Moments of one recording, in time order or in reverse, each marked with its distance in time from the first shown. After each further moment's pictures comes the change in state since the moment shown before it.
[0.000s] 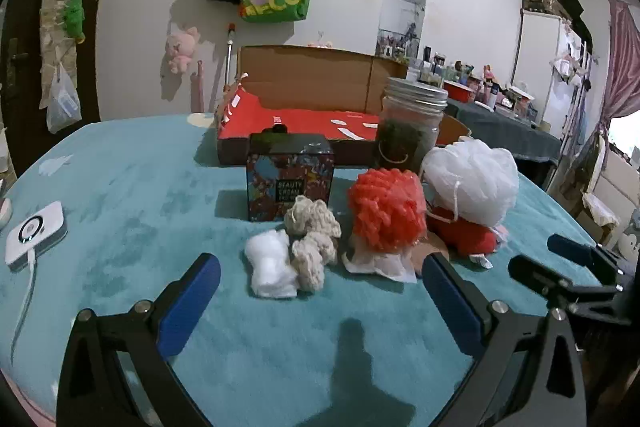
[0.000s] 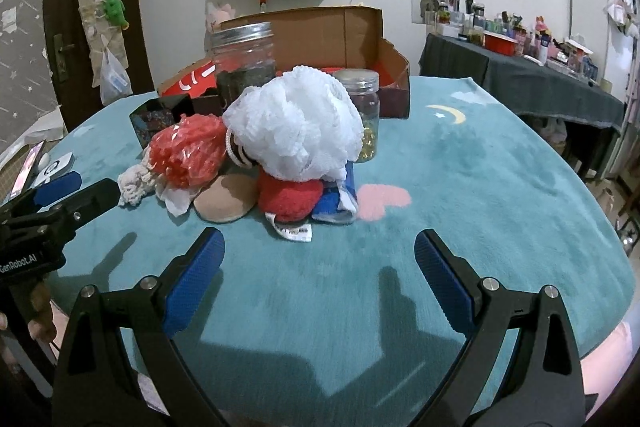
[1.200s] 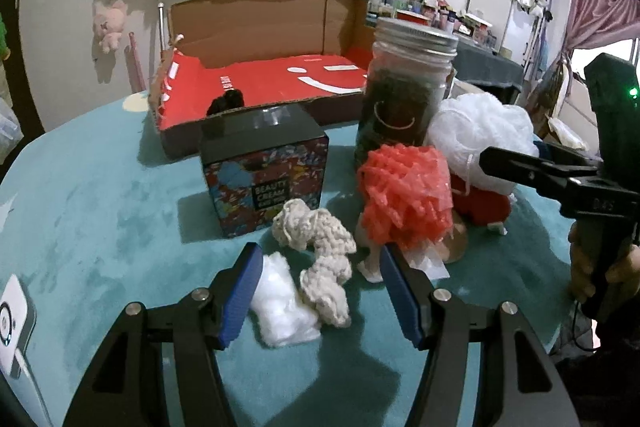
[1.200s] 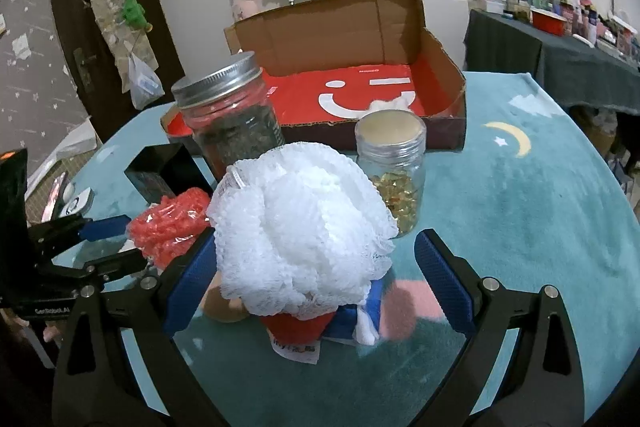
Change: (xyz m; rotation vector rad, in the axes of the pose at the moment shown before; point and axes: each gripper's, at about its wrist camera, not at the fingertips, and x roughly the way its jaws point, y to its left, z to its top) left arm 0.054 0.013 0.029 0.183 0.249 -0.164; right arm 0.064 -0.017 0.070 0.020 0.089 0.195
